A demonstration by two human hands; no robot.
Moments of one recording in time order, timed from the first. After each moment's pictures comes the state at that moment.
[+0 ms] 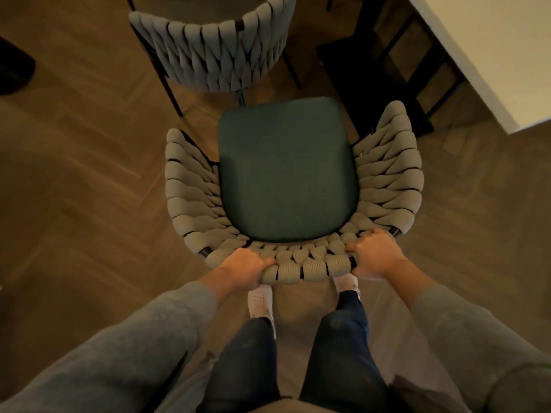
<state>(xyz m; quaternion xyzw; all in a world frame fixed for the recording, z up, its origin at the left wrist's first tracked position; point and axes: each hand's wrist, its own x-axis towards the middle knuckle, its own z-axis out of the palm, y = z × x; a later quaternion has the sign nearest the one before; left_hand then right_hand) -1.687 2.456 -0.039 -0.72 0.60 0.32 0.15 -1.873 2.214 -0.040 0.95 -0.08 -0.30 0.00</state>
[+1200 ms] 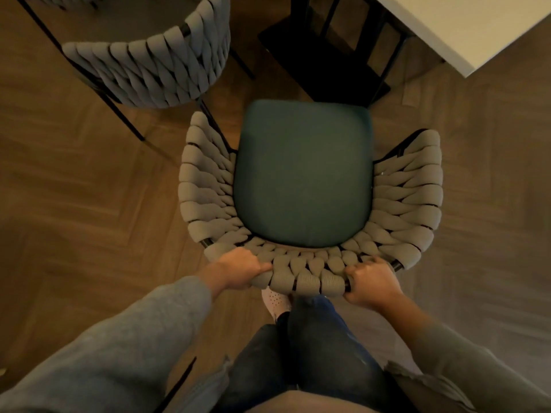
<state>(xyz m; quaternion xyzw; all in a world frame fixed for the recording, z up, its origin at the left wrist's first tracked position) -1.625 2.472 -0.033 -0.53 0.77 0.27 0.23 -1.914 2.348 -0.050 0.91 -0.30 -0.26 -0.13</state>
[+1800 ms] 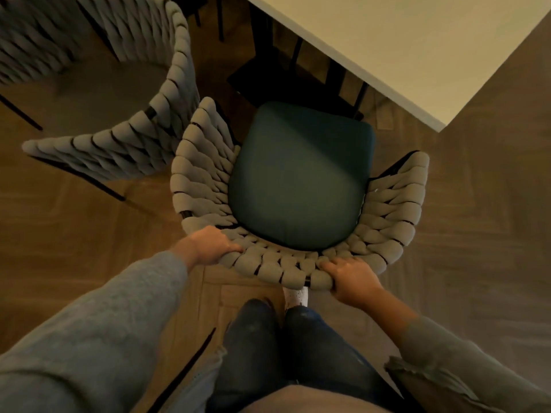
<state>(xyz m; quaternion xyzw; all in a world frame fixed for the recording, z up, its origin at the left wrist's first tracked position) -1.475 2.281 -0.014 -0.46 0.81 0.18 0.33 -1.814 2.228 -0.045 0.90 -0.33 -0.21 -0.19</state>
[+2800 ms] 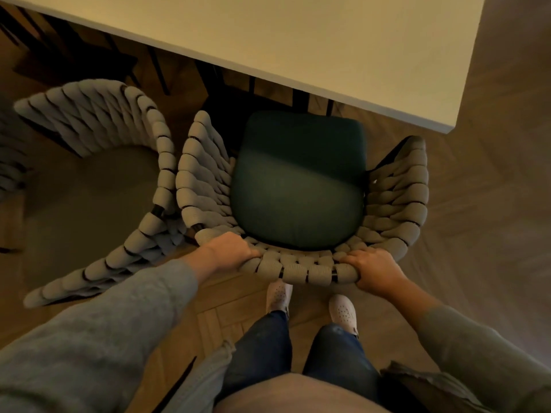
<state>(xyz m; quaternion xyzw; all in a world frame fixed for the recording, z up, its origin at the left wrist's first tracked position) -1.349 2.129 0.008 -0.30 0.89 0.09 0.34 -1.683 2.173 -0.027 0.82 -0.51 -0.15 -0.20</state>
